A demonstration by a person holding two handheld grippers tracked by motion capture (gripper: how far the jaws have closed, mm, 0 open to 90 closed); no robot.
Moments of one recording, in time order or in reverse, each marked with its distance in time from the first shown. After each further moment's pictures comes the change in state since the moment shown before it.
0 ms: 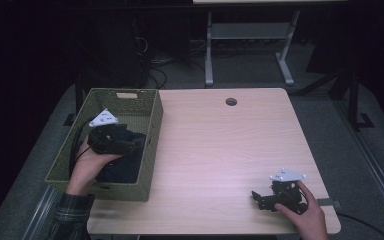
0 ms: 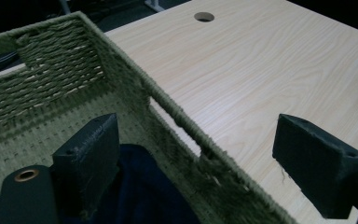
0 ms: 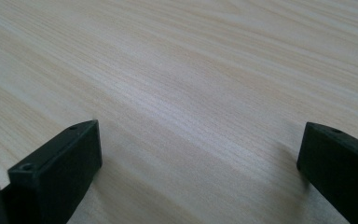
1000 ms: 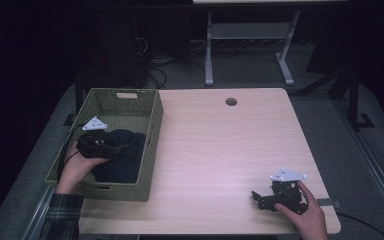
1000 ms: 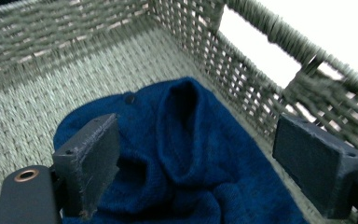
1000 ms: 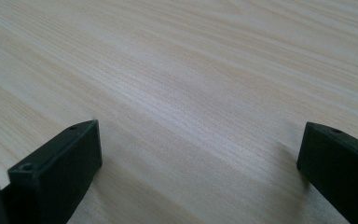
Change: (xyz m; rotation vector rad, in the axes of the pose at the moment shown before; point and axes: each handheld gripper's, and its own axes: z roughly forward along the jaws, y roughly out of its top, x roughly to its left) left arm 0.044 -0.041 0.006 0.155 0.081 -0.026; right arm 0.000 0.000 0.000 0.000 0.000 0.000
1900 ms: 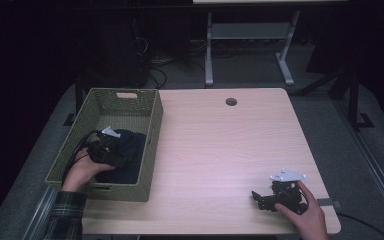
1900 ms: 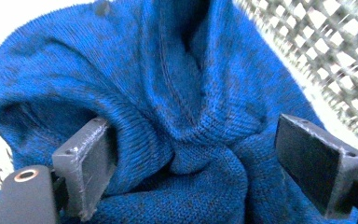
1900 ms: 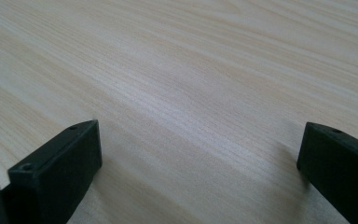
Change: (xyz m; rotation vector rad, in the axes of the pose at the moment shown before) left arm -0.001 -0.017 0.043 0.308 -0.009 0.002; right arm 0.000 0.000 0.000 0.000 0.000 -0.001
